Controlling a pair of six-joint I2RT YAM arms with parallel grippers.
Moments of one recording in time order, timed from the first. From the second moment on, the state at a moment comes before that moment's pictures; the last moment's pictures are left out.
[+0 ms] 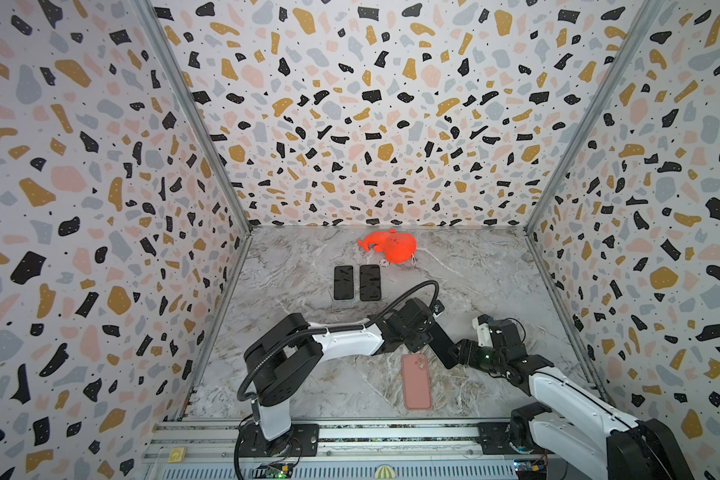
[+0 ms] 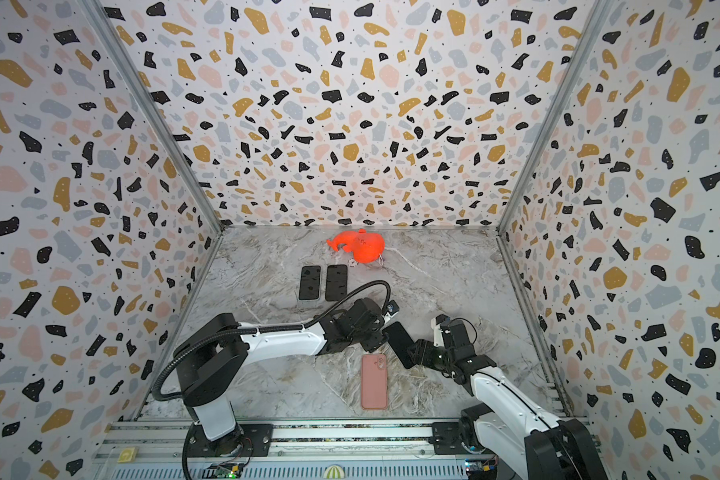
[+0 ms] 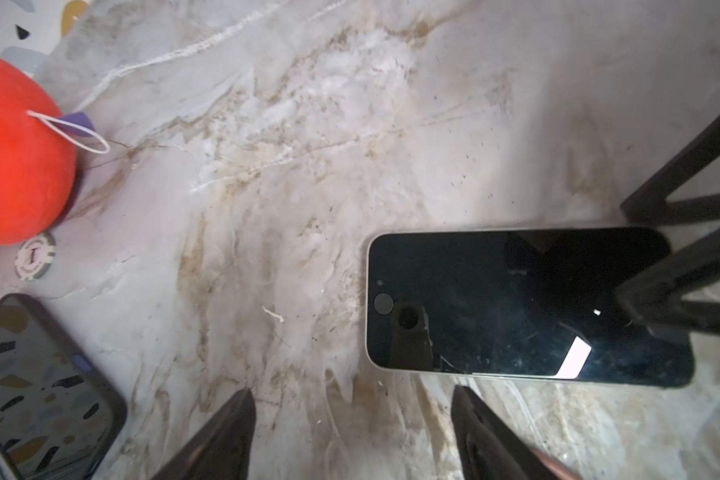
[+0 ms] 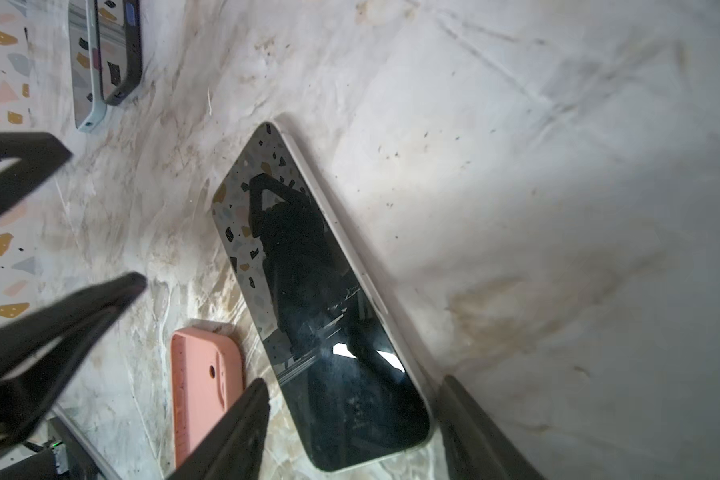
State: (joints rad) left arm -0.99 1.77 1.08 -0.10 -0.15 0.10; right arm 0.35 0.96 0.28 -0.21 -0.32 0.59
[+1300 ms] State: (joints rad) left arm -0.89 1.49 0.83 -0.08 -0.07 -0.30; right arm 0.88 1.28 0.62 -0.59 0.24 0.61
